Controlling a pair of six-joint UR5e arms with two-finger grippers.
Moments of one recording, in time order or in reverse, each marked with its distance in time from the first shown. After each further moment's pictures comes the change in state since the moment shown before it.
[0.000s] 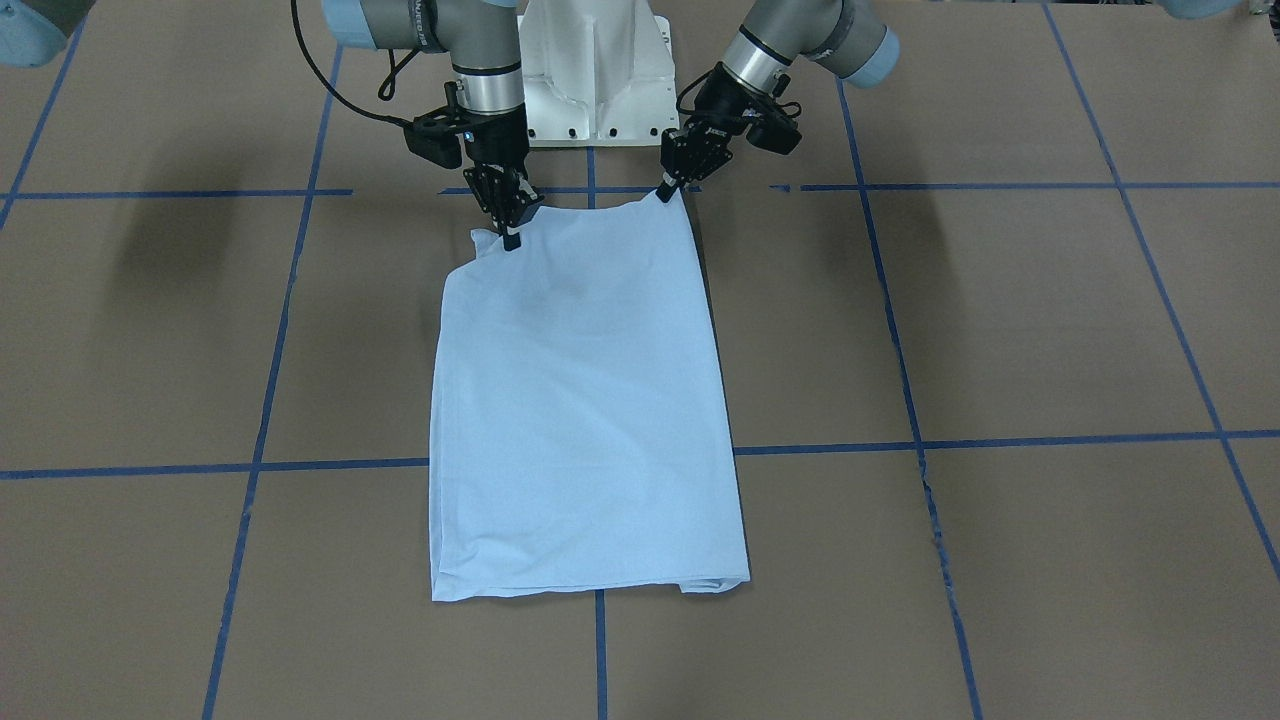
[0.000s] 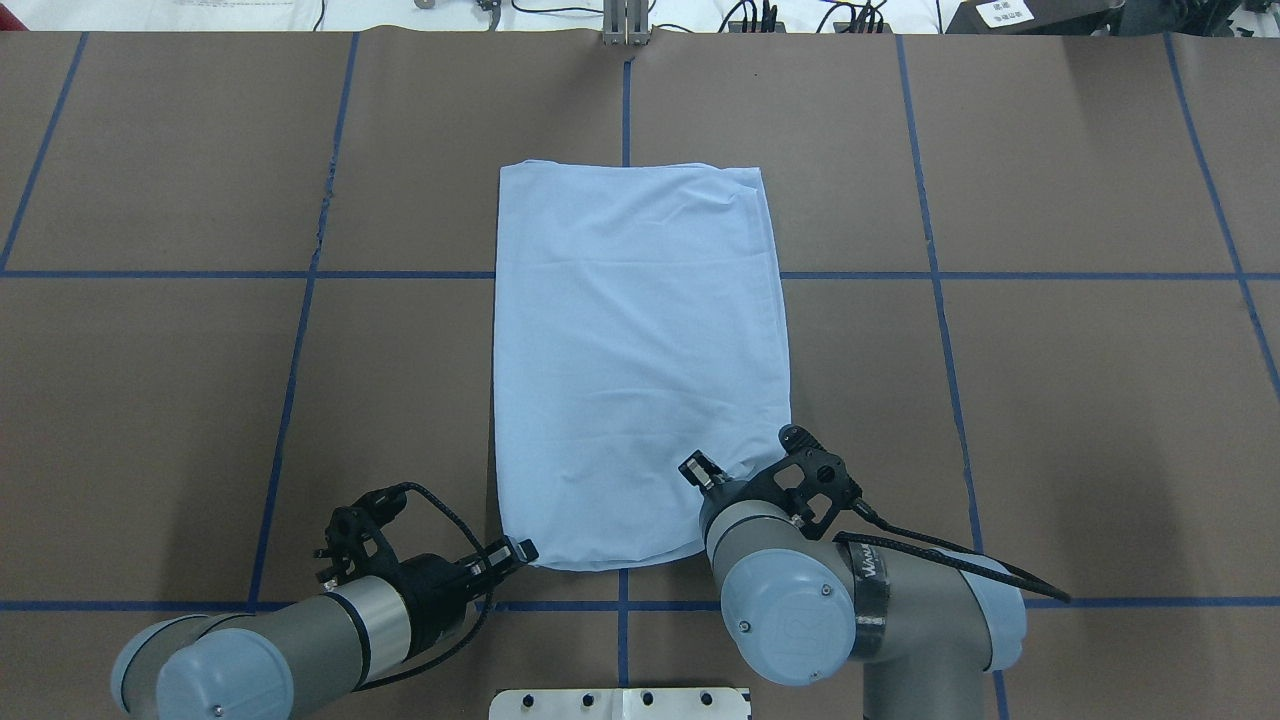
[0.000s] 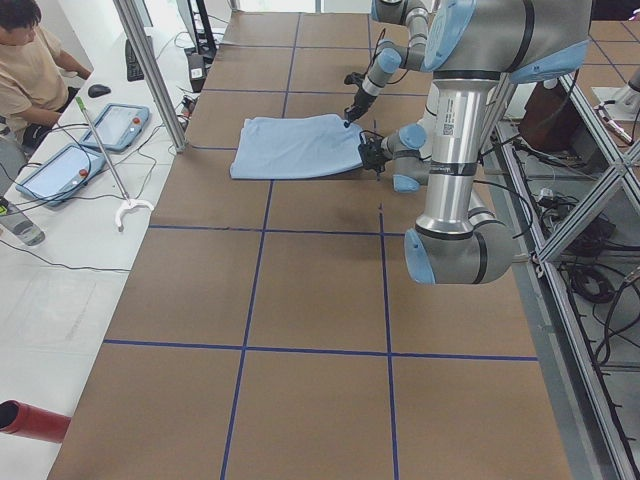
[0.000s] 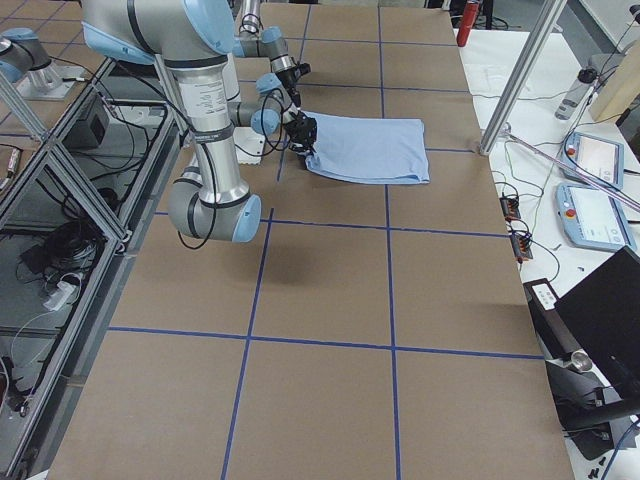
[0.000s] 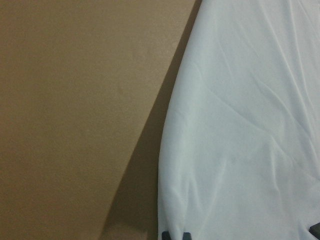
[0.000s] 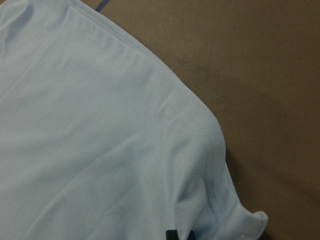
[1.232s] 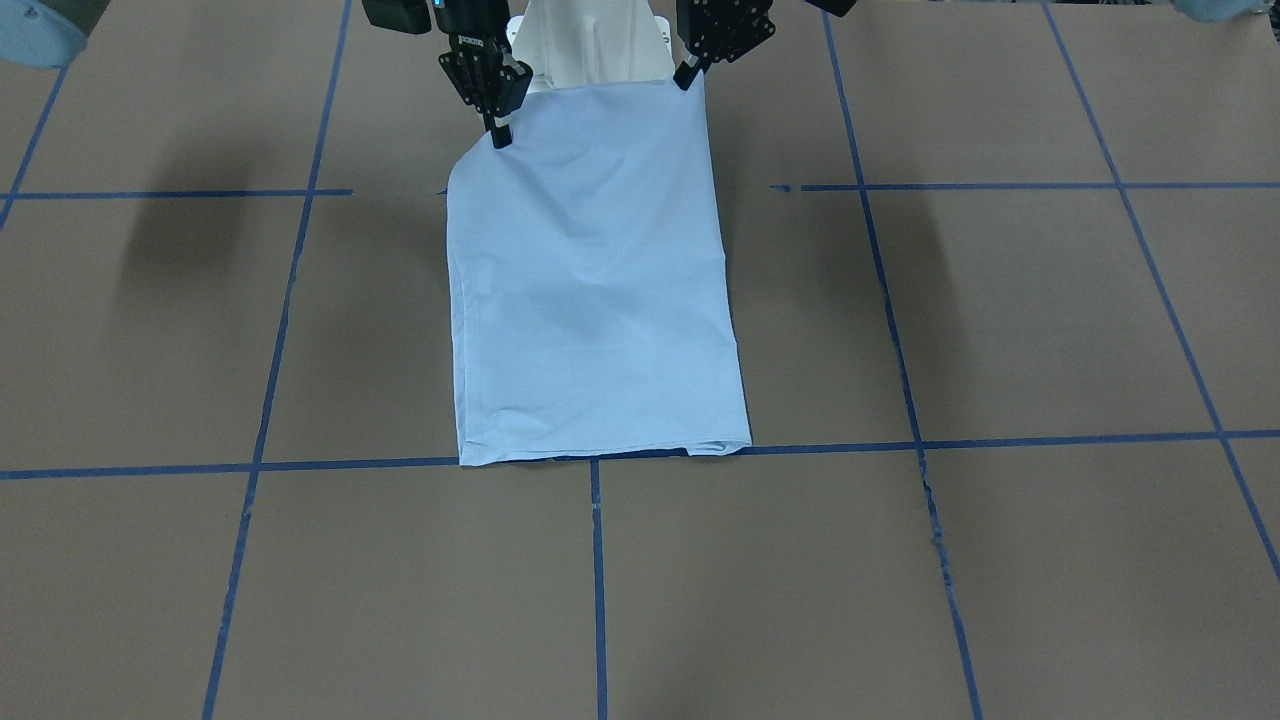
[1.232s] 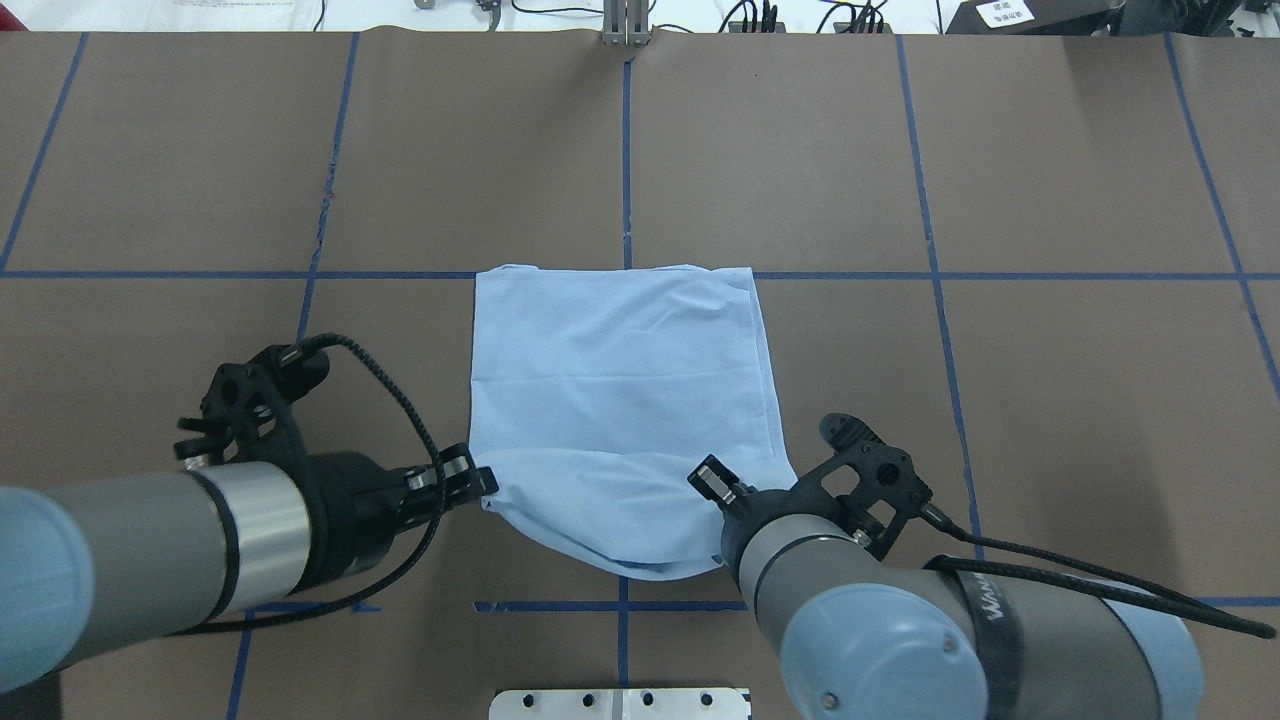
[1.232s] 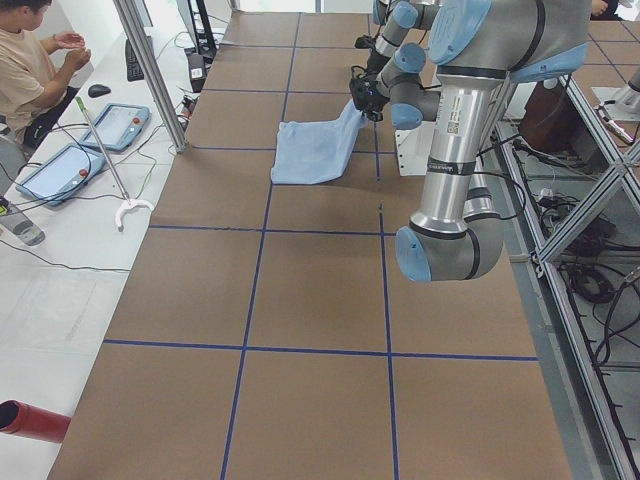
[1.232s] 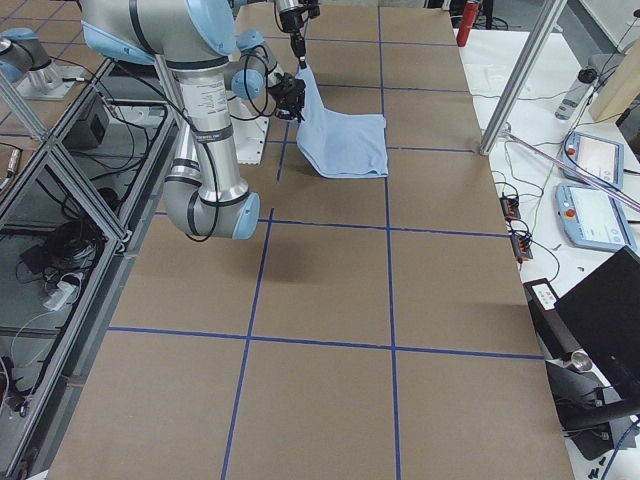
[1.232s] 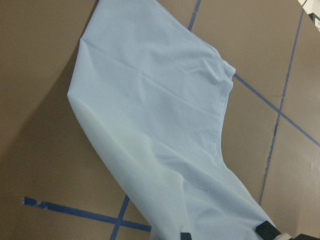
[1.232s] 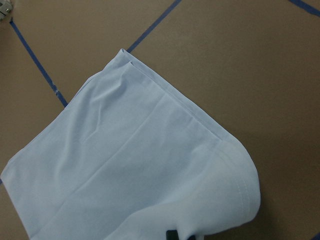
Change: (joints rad) left arm -0.209 -0.102 -0.417 0.631 -0.243 0.147; right arm -0.023 0.041 0.283 -0.305 0.002 -0.060
